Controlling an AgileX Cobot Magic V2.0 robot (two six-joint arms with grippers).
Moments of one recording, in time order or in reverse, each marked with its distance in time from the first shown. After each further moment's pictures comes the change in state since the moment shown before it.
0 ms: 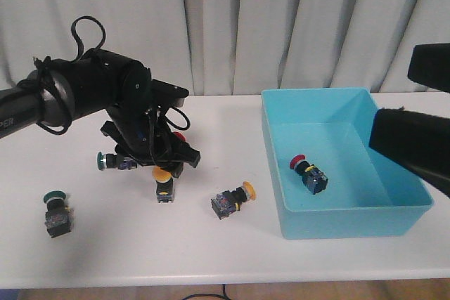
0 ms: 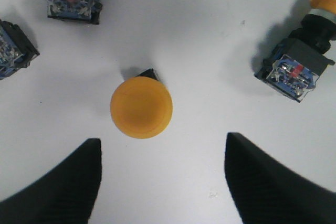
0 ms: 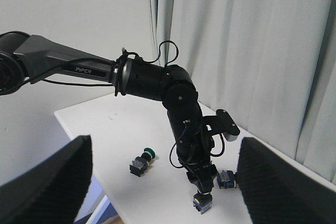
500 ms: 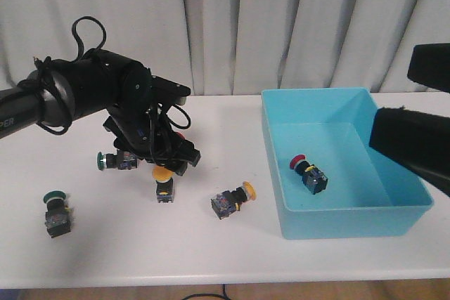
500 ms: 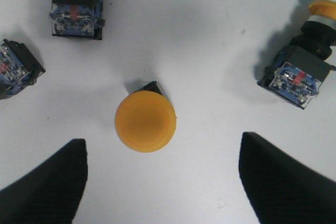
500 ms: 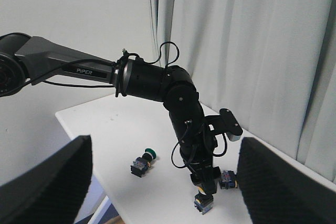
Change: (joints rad) left arm 0.000 0.000 0.000 0.011 -0.036 0.040; right arm 0.000 0.000 0.000 0.002 0.000 0.003
